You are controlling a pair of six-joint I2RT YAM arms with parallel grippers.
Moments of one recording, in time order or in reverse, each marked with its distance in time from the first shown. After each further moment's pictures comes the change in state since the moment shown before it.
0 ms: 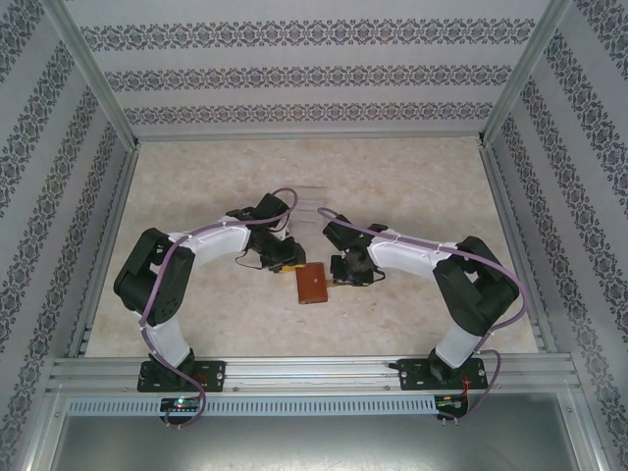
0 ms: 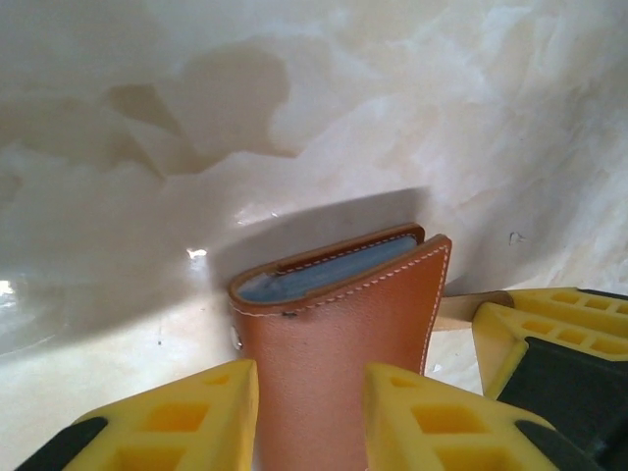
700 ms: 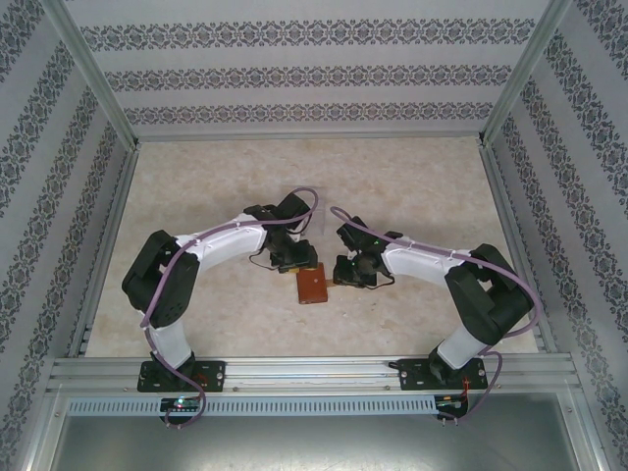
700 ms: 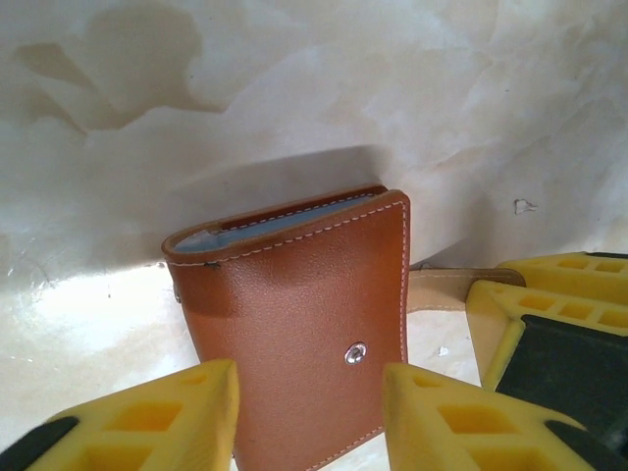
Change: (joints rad) left arm -0.122 0.025 0.141 -0.172 -0.156 0.005; right arm -0.054 -0.080 -0.137 0.183 -0.132 -0.015
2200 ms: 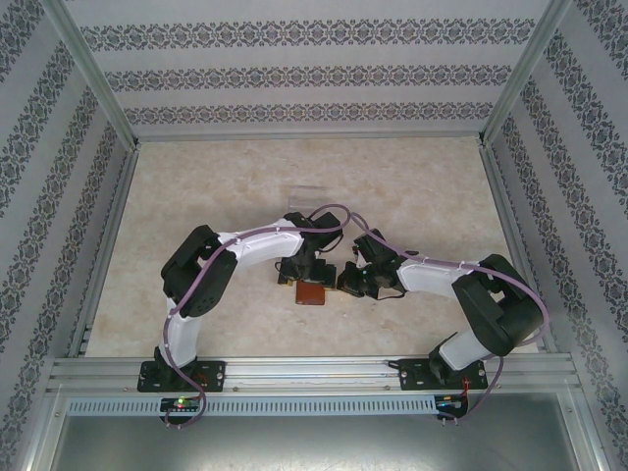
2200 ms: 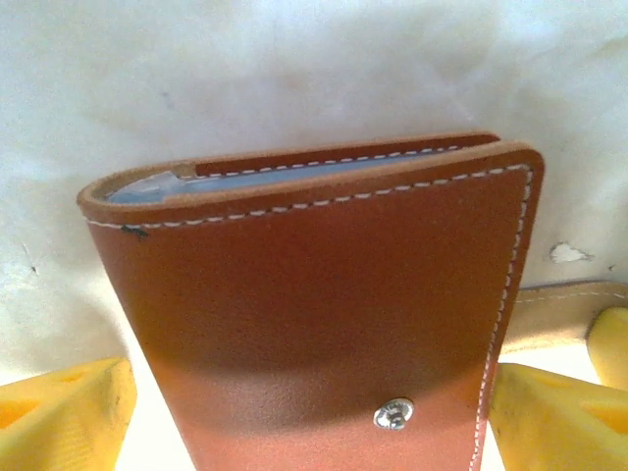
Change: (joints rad) left arm -0.155 0.209 0.189 -0.229 -0.185 0.006; right arm -0.059 -0.080 -0.235 0.313 -0.198 0.140
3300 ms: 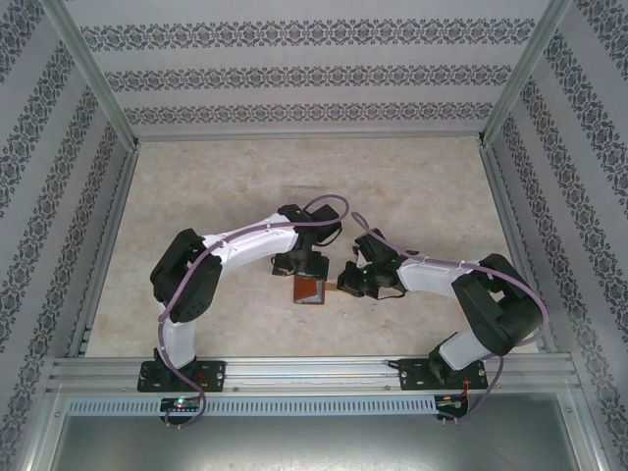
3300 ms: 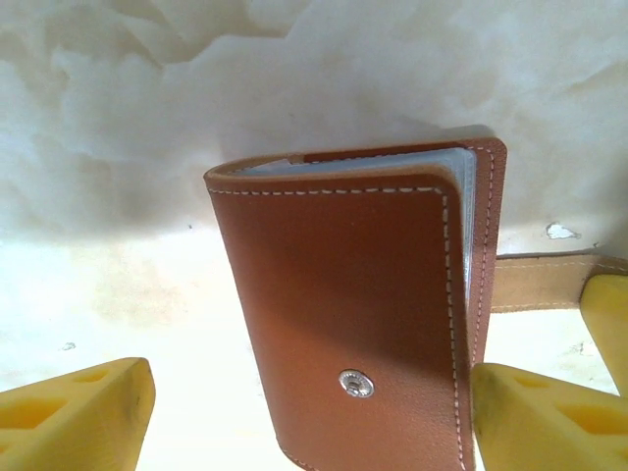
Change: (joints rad) left arm -0.002 -0.080 0.048 -0.117 -0.126 0.003; right arm -0.006 0.003 0.000 0.001 -0.011 0.000
